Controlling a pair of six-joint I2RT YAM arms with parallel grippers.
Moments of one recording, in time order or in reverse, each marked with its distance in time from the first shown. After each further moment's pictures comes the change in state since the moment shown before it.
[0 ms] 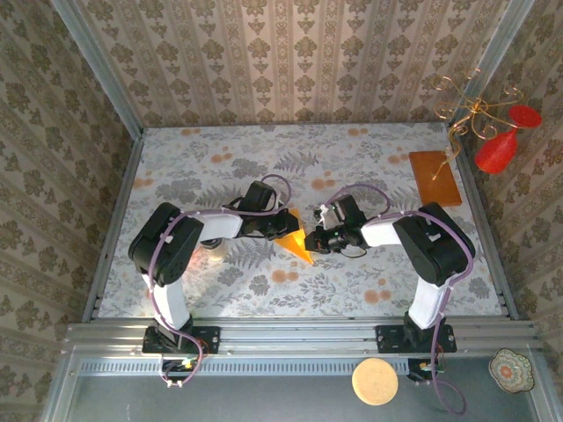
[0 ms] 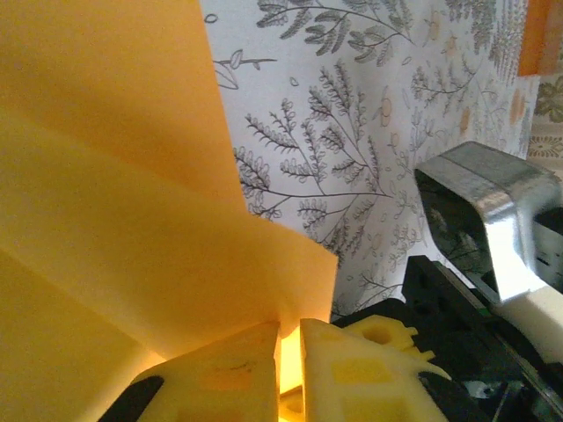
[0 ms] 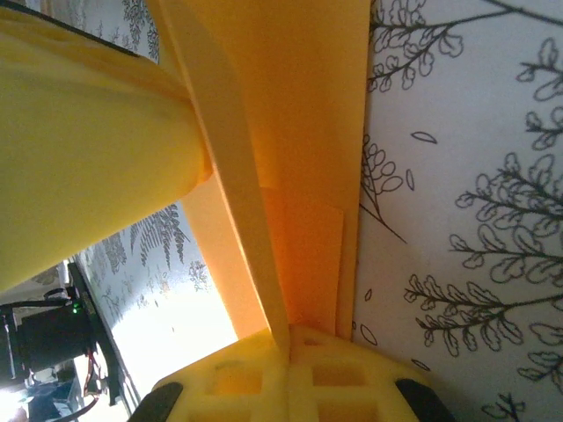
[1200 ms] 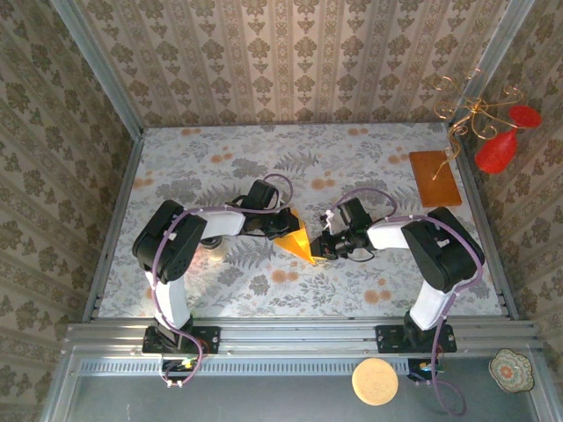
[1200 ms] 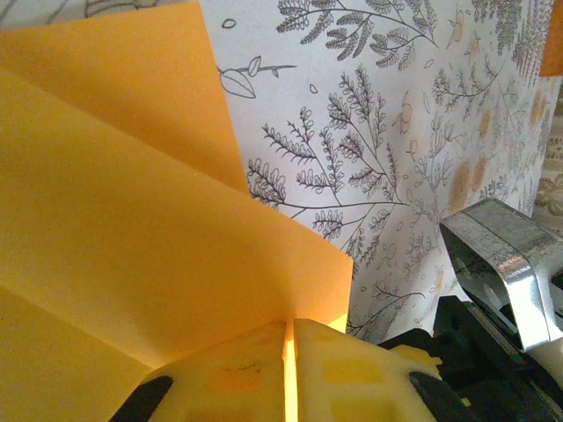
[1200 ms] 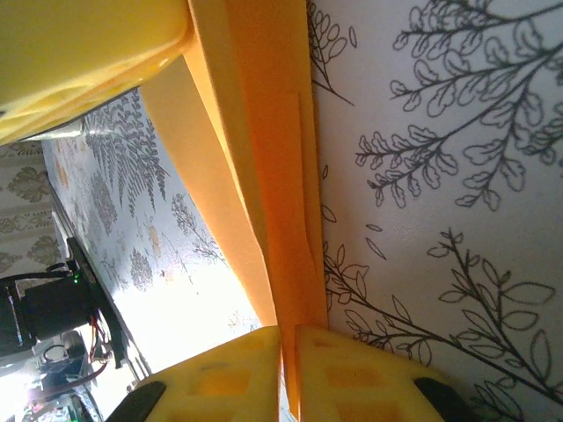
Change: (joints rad) left arm 0.000 0.031 0.043 -0.046 -0.009 0.008; right arm -0.022 -0.068 -0.046 -0.117 -0.031 -0.035
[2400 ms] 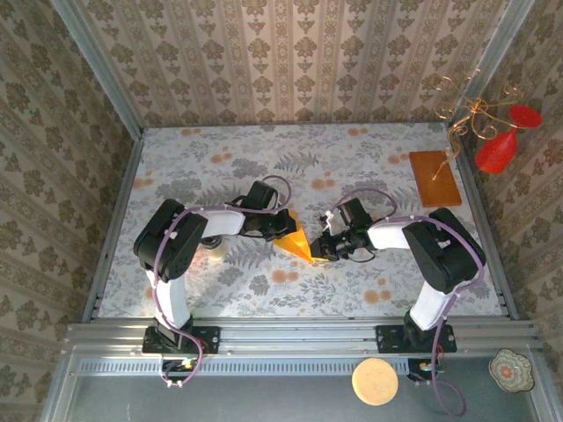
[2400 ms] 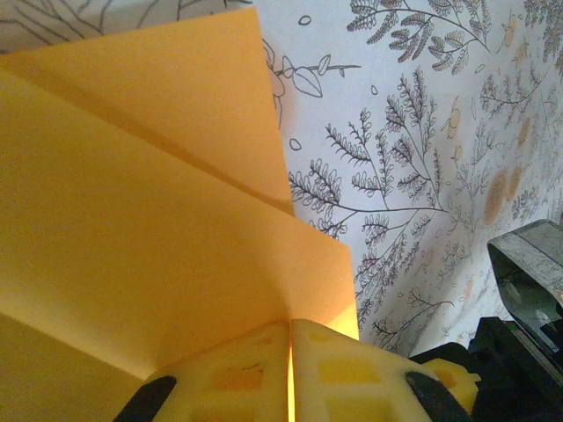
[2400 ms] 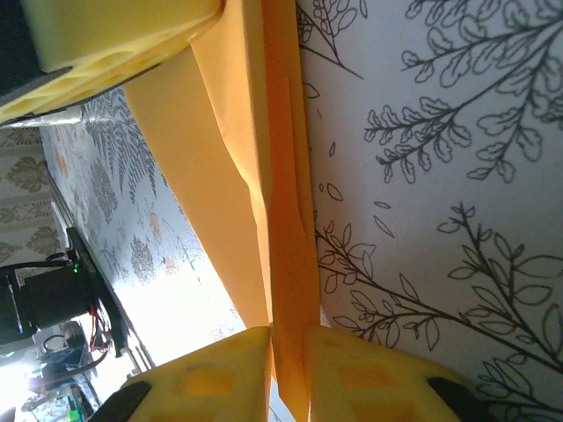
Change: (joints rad) left arm 0.008 0.013 0.002 -0.037 -0.026 0.000; right arm -0.001 -0.011 -0.002 -0.032 -0.010 -0.023
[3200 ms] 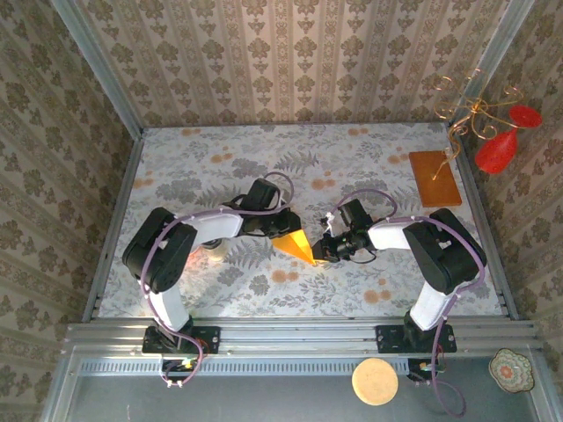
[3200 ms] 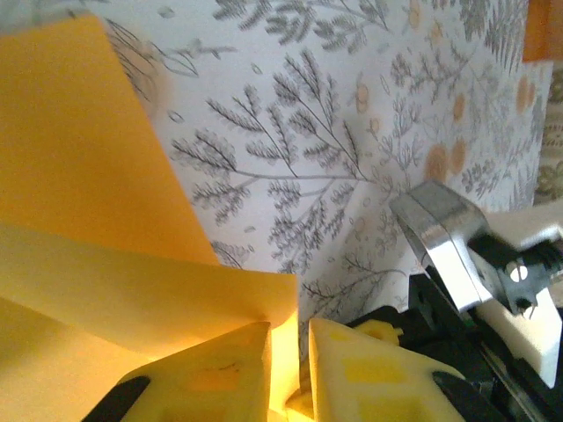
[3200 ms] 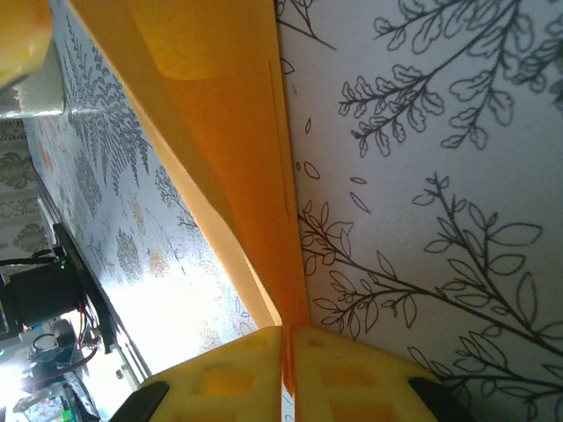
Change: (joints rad) left arm -0.055 -0.109 0.000 -0.051 -0.038 0.031; right arm -0.001 -0.004 -0.001 -0.035 0.016 -0.023
